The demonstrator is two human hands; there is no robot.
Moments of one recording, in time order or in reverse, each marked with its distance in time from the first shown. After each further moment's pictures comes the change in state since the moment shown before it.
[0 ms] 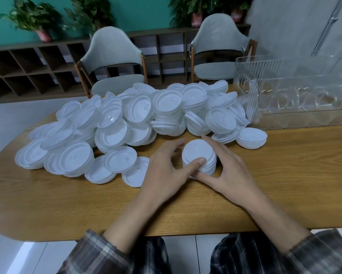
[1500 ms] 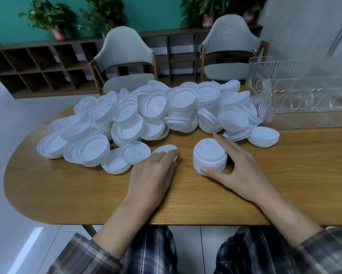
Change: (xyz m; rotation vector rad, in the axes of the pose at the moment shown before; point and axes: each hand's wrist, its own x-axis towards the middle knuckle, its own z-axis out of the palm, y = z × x) left_hand -0.032 -0.027 -0.047 0.673 0.189 0.415; right_hand -0.001 -0.006 -0.001 -0.067 -0.047 0.030
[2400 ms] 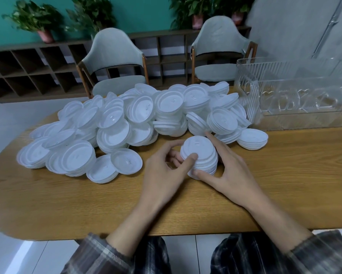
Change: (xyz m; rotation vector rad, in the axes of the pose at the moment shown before) left_hand 0.035 0.044 0.023 -0.885 -0.063 -0.538; right_hand 0.001 0.001 0.000 0.058 0.052 -0.047
